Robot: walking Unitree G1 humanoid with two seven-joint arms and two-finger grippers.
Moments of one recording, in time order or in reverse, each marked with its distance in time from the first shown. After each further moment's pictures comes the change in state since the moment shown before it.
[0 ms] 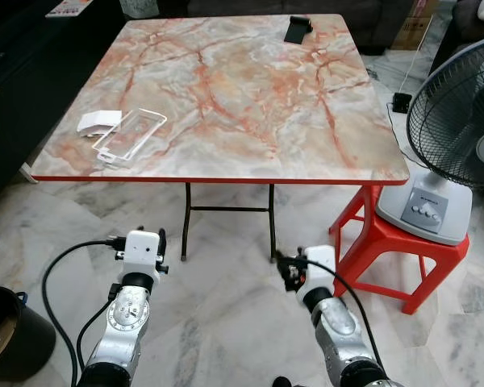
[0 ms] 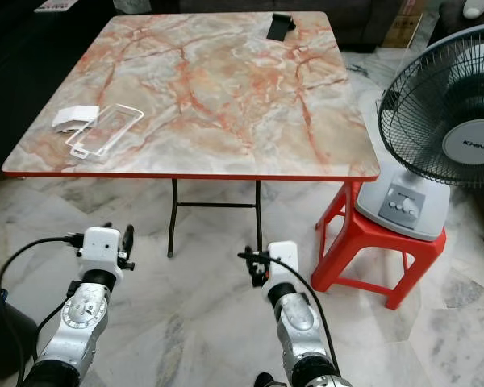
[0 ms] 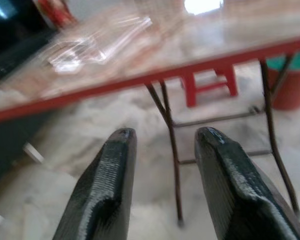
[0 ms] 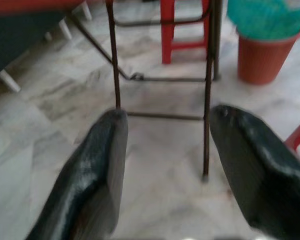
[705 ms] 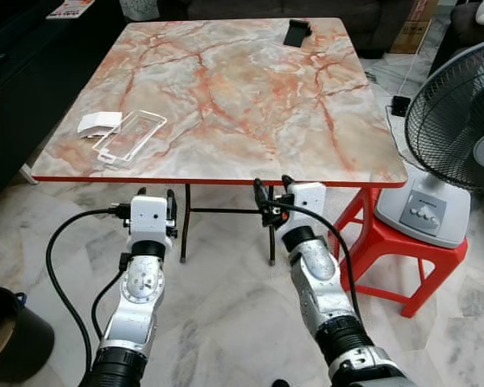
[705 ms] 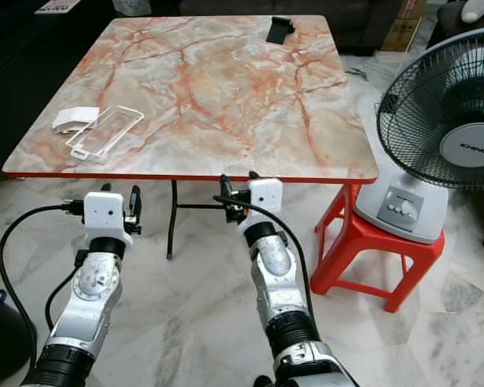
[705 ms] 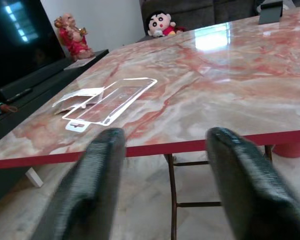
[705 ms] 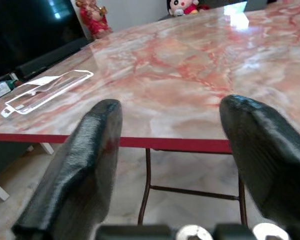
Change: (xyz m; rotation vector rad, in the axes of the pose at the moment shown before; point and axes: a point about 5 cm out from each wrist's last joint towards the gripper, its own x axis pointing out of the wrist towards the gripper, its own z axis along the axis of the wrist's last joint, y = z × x) left arm 0.024 -0.014 0.050 -0.064 -0.093 0.044; right arm 0.044 0.045 0.079 0.051 -0.220 0.058
